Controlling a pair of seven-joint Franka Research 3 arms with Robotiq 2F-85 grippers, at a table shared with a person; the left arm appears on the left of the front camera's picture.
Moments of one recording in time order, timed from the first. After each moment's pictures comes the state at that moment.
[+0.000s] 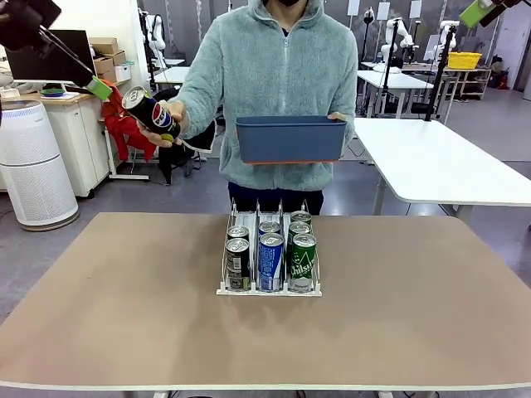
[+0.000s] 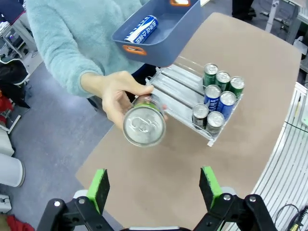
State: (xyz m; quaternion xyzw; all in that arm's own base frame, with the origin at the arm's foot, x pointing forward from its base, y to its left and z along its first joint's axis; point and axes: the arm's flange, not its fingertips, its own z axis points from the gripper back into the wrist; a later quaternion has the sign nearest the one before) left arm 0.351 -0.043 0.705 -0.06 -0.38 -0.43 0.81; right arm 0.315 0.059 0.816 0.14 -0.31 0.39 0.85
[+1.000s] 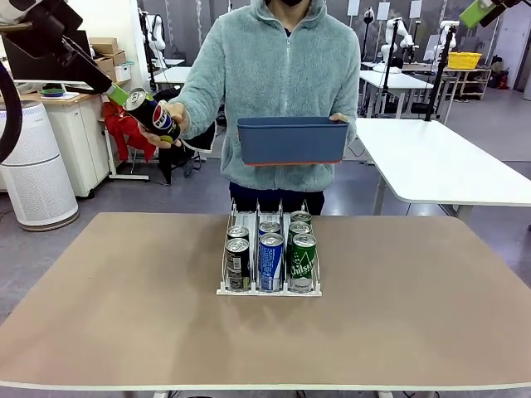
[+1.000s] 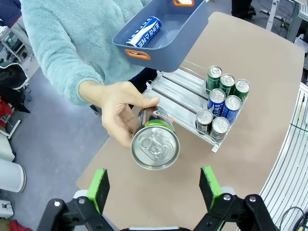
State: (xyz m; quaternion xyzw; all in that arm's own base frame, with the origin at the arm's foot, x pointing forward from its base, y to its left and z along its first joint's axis) left arm 0.375 -0.058 0.693 -0.06 -0.38 -0.45 0.81; right arm 0.315 0.059 0.816 0.14 -0.31 0.39 0.85
